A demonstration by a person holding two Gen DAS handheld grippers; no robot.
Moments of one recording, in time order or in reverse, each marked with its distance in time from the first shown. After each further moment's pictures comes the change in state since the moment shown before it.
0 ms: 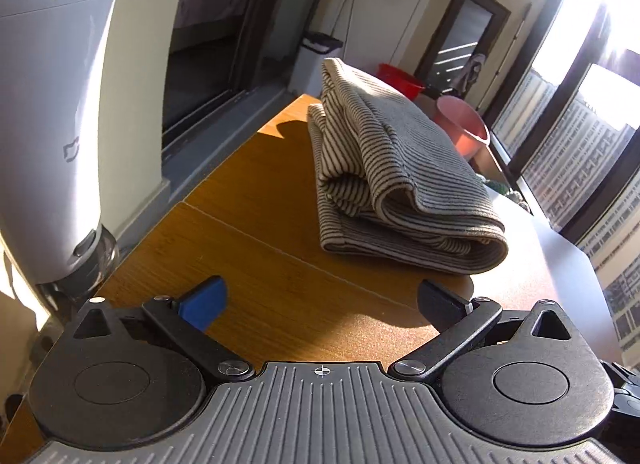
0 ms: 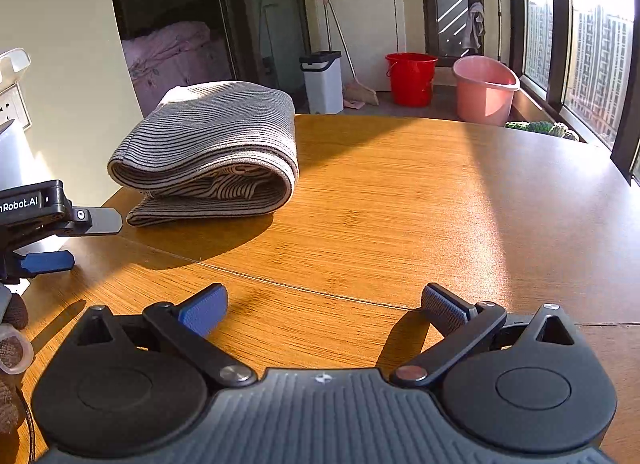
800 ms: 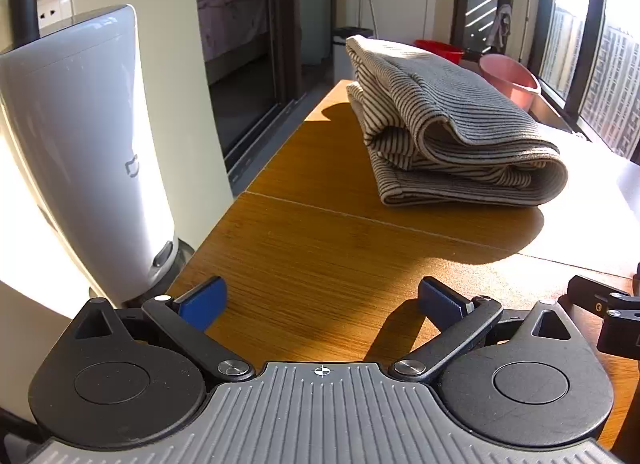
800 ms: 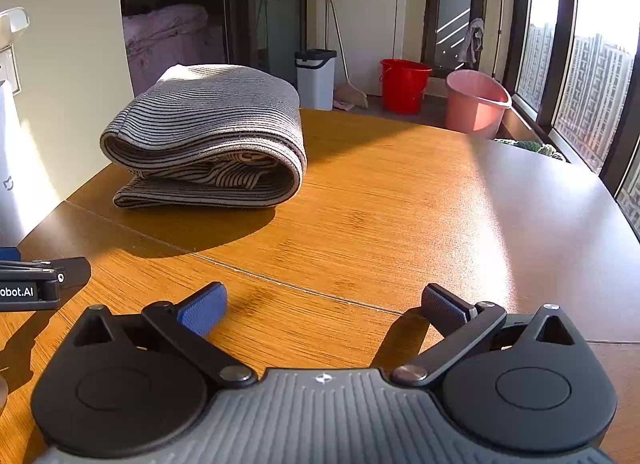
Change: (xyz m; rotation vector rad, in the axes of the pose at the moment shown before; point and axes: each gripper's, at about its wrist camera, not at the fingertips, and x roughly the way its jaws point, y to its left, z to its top) left arm -0.013 -0.021 -0.027 0.305 0.005 0.256; right arm 0.013 0.022 0.001 -0.066 -0.005 -0.092
